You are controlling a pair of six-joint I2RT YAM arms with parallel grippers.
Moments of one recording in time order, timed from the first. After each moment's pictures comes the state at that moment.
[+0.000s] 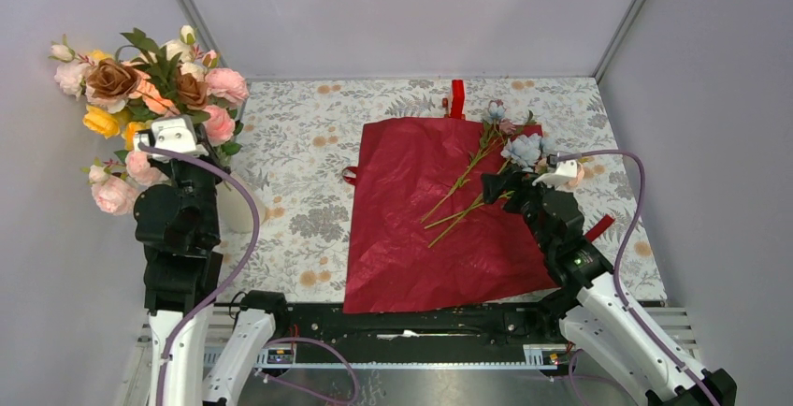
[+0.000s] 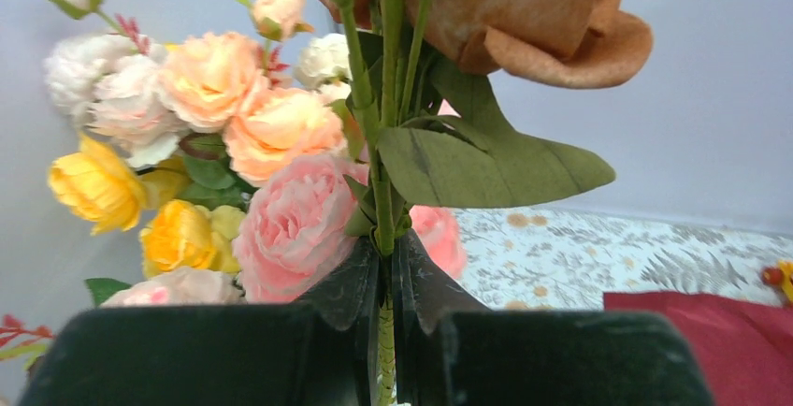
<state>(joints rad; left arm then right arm) -0.10 0.58 1.09 -0.31 -0.31 0.13 0.48 0.62 0.46 -0.02 0.24 0.52</state>
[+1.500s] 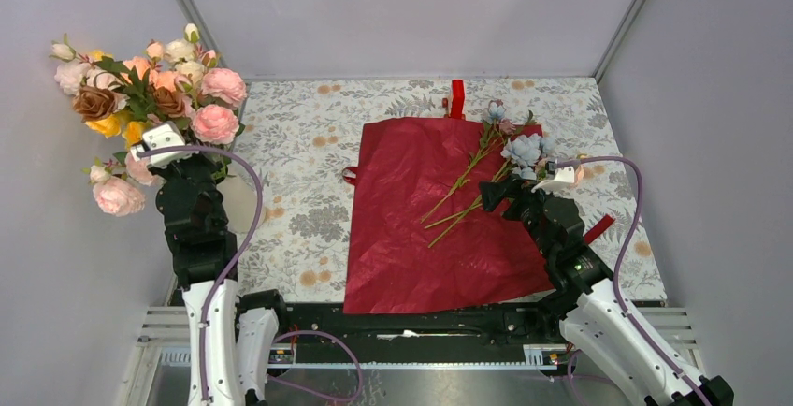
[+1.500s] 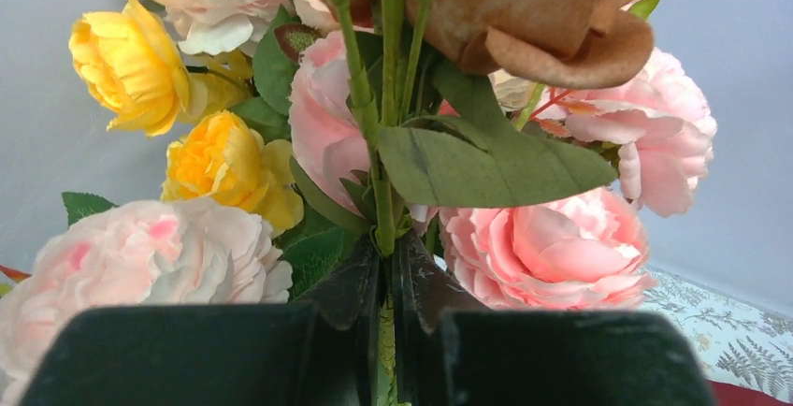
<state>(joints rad) 0.20 0.60 0.81 0.02 -0.27 -0.02 0.46 0.56 0.39 -0.02 0.17 0.54</state>
